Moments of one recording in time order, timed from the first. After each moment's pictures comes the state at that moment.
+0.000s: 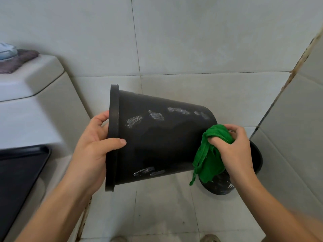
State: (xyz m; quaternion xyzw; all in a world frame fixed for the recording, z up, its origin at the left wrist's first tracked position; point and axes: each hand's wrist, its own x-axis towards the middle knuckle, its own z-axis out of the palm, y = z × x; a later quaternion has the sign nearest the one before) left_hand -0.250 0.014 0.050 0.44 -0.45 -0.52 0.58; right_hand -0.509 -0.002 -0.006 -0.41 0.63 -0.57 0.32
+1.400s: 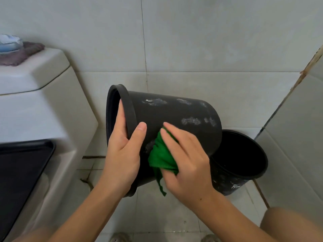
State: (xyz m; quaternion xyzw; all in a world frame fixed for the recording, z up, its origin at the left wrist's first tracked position) left_hand -0.279 0.008 0.024 0.37 -0.55 -0.42 0.62; right_hand -0.416 0.018 -0.015 -0.76 0.42 -0.49 -0.06
